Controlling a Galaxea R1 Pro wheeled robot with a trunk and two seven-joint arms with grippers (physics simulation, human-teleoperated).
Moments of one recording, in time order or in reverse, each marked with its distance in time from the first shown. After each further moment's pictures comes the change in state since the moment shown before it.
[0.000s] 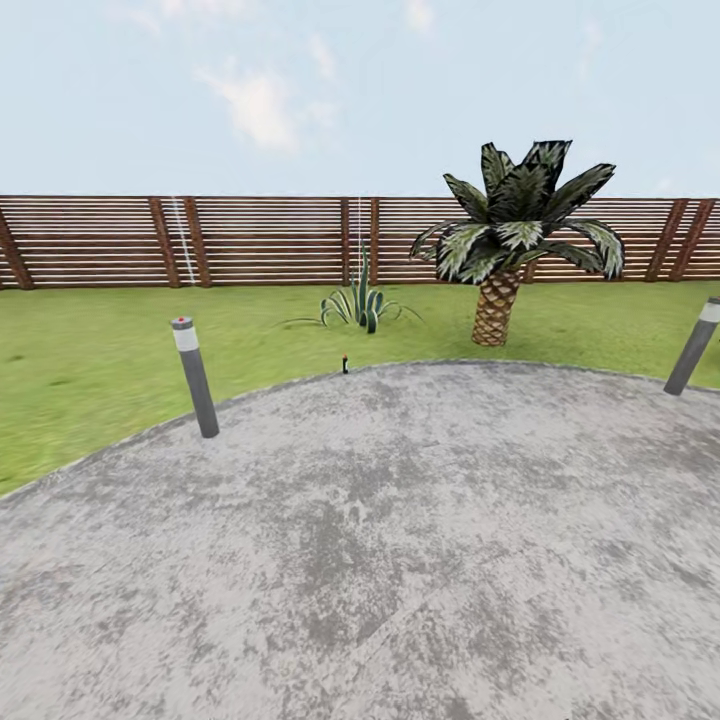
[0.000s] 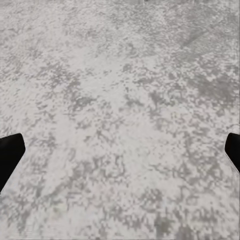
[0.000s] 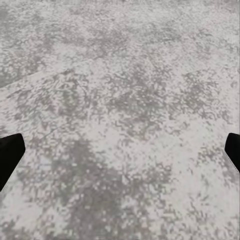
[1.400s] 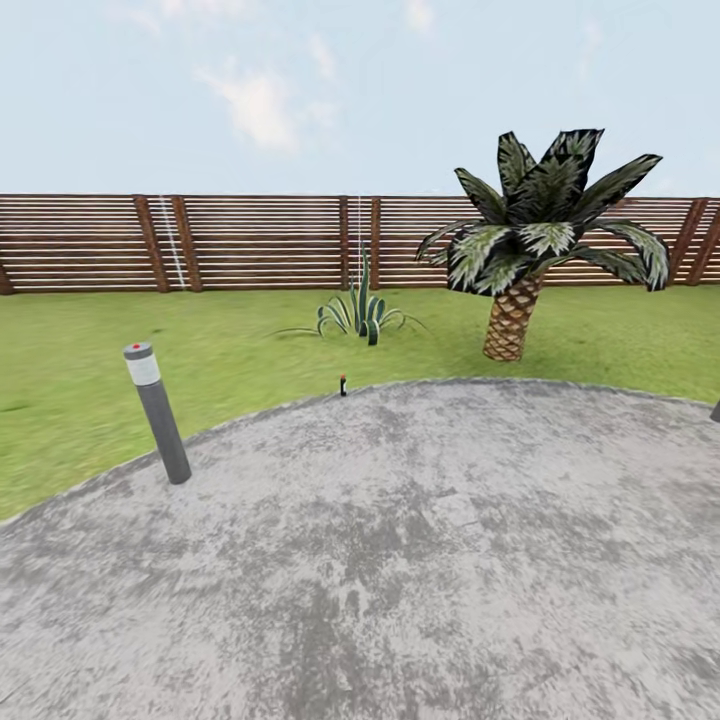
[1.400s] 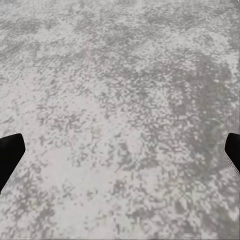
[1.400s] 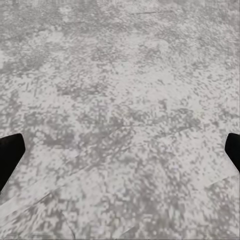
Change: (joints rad) left arm 0.000 0.001 0.001 0.001 0.000 0.000 0.000; right arm 0.000 0.000 0.000 0.000 0.000 0.000 0.000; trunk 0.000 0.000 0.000
